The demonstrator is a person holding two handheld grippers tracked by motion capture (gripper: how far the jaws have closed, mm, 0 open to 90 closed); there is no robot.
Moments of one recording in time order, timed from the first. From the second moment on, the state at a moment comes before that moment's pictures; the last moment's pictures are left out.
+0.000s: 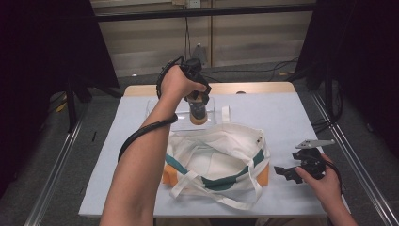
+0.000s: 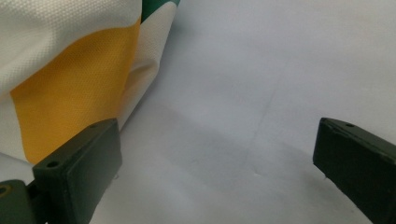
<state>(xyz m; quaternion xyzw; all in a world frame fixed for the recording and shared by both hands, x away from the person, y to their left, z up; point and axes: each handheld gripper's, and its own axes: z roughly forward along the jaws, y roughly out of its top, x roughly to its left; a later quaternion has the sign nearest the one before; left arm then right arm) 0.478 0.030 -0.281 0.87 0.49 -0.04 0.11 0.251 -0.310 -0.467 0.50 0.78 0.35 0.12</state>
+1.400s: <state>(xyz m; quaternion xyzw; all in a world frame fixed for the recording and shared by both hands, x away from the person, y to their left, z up) 0.477 0.003 -0.302 0.87 0.48 -0.04 0.11 0.251 -0.308 -0.466 0.50 0.79 0.35 0.12</state>
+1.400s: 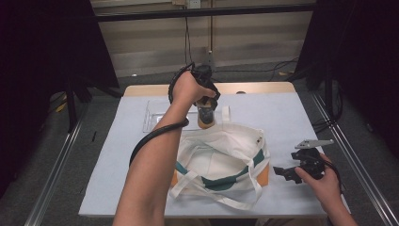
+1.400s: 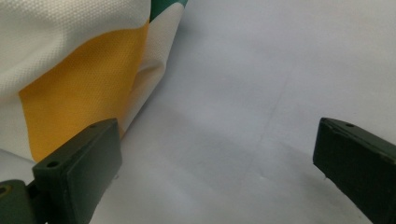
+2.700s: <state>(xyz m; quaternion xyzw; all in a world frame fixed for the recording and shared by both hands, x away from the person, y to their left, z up) 0.476 -0.001 -0.317 0.88 0.47 -0.04 0.09 0.252 -0.306 -0.467 0.49 0.79 0.35 0.12</state>
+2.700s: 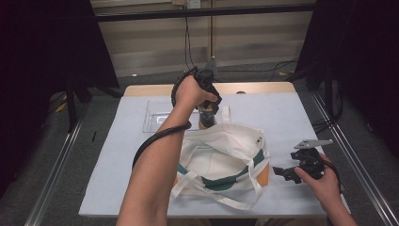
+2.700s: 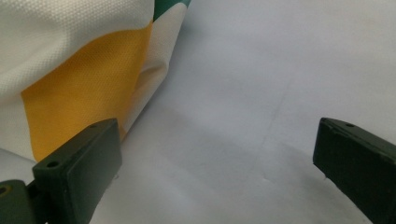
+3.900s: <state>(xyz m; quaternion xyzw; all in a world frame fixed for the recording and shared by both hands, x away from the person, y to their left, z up) 0.476 -0.004 -0.336 0.88 0.47 -0.04 0.08 0.252 -0.305 -0.467 0.49 0.79 0.35 0.12</state>
